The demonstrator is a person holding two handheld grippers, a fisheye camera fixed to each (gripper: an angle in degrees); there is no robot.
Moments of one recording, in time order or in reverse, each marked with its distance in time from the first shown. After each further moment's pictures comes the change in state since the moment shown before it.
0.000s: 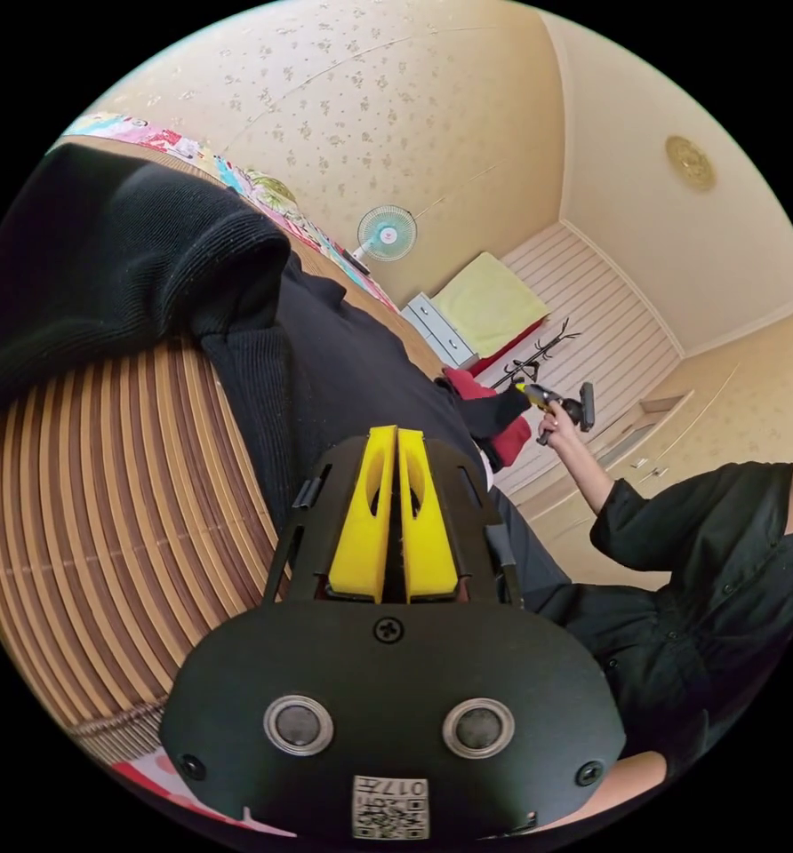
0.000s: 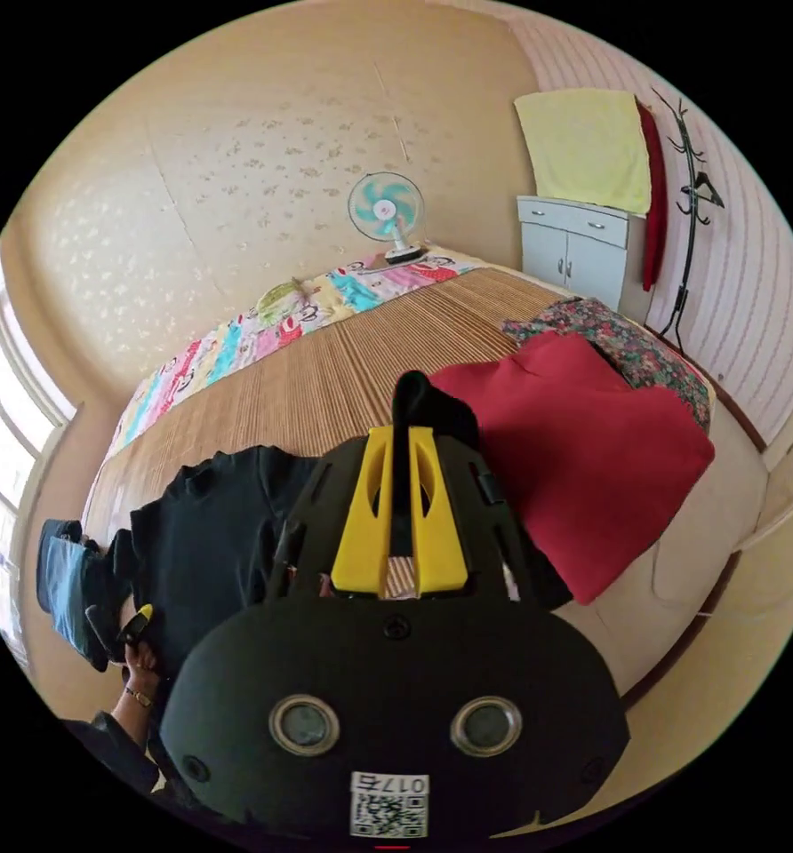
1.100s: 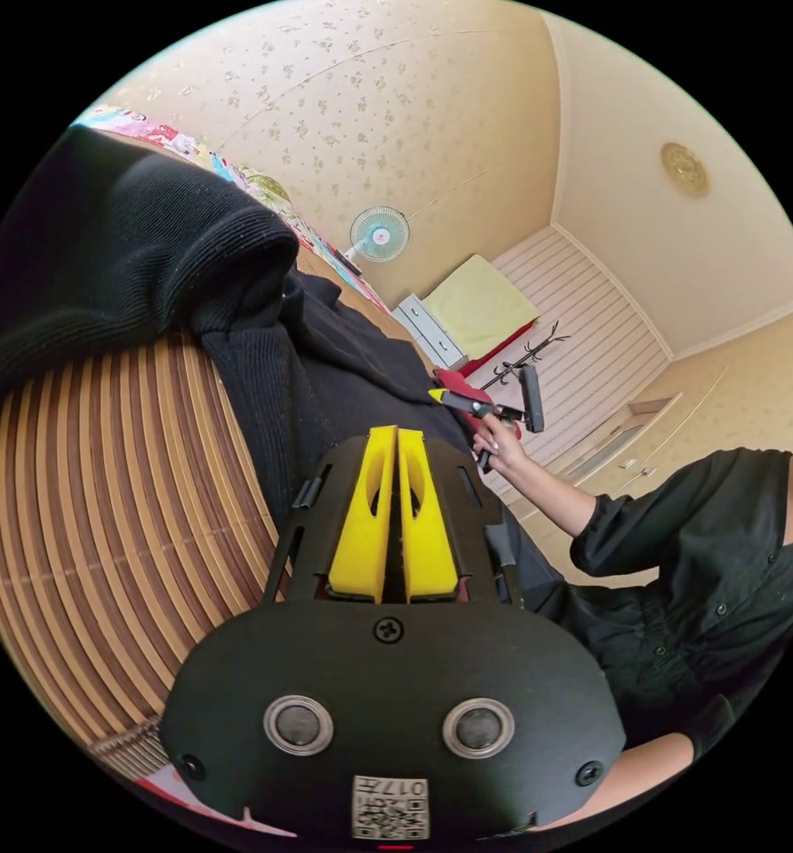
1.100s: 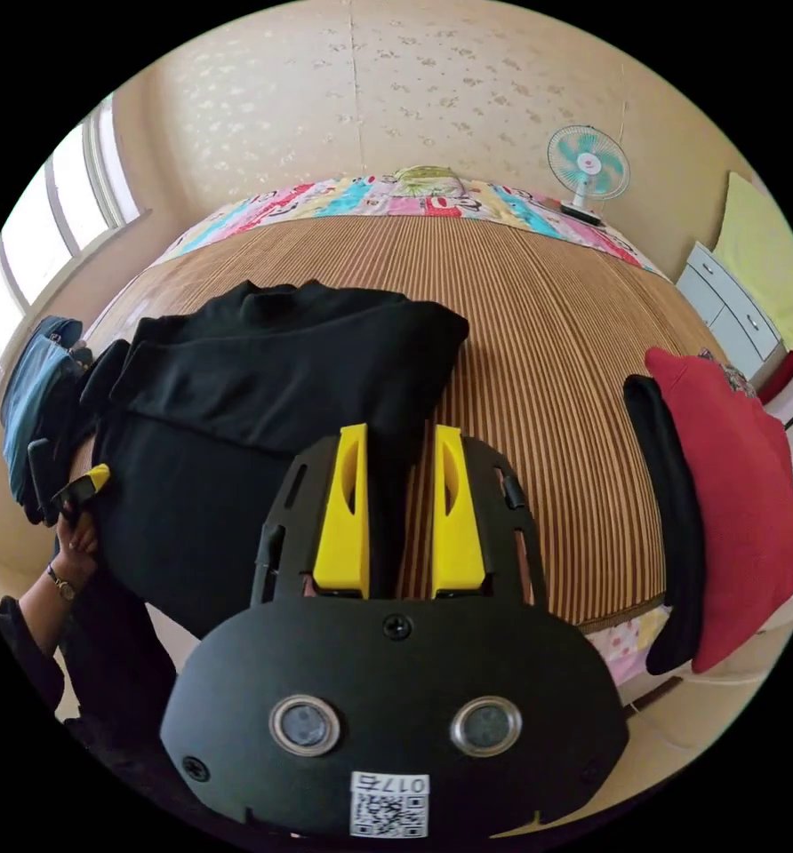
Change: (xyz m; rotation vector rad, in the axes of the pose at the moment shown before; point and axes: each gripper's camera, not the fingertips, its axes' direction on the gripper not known) left arm 0.028 -0.057 0.010 0.008 0.047 -0.003; right arm 0.127 0.205 0.307 -0.359 -0.046 -0.399
